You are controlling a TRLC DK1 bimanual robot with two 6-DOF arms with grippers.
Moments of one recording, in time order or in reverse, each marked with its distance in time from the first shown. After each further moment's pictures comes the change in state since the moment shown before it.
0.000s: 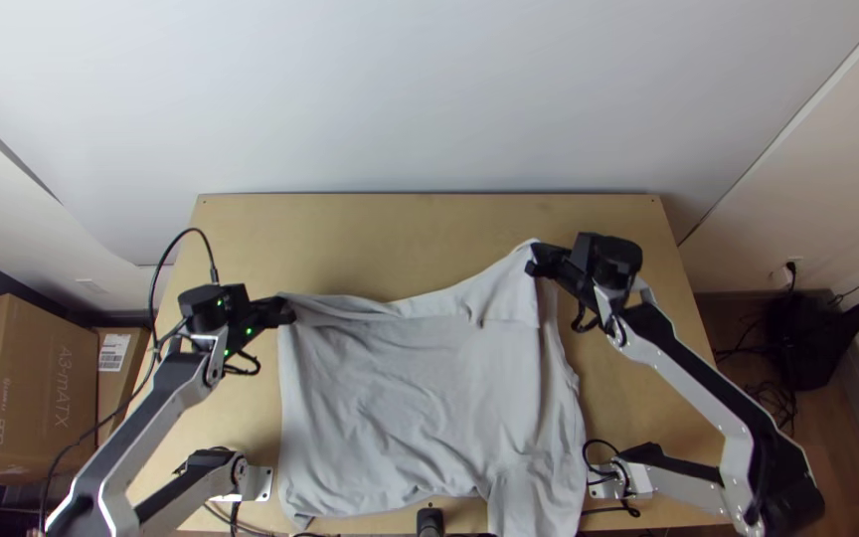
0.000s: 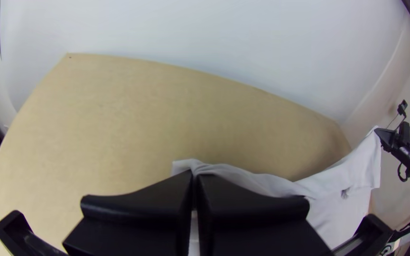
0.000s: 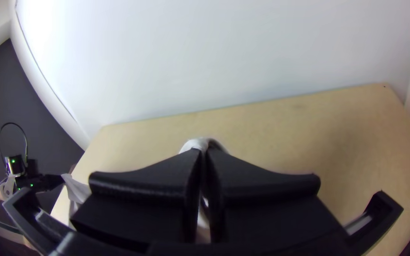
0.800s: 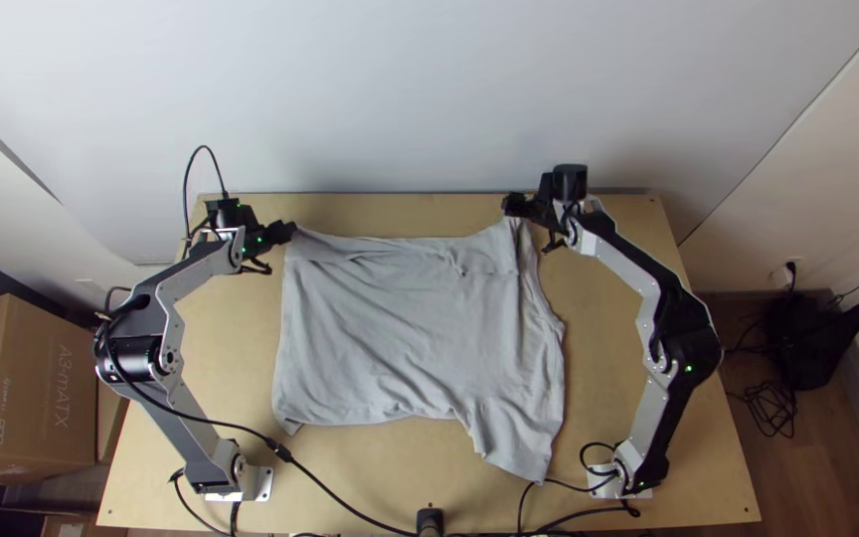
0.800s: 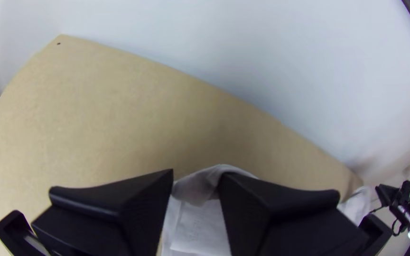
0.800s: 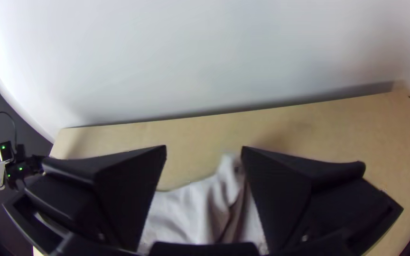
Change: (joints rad) left arm 0.102 0.840 0.733 0.008 0.000 -0.142; right arm -0.080 0.689 0.728 -0.258 0.001 -0.052
